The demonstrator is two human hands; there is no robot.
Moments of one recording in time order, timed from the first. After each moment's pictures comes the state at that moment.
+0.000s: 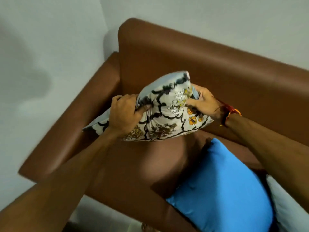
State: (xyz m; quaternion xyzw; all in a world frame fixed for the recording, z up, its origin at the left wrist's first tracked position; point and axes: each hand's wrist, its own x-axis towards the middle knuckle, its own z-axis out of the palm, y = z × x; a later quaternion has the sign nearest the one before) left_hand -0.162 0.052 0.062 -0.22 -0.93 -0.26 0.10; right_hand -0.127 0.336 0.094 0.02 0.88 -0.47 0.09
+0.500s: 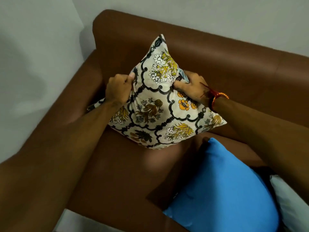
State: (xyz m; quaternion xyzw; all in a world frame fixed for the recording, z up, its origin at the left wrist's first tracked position) left_hand -0.278 0.112 0.027 -0.10 -0.94 -0.34 0.00; right_hand -0.192 0.366 0.062 0.11 0.90 -0.42 0.04
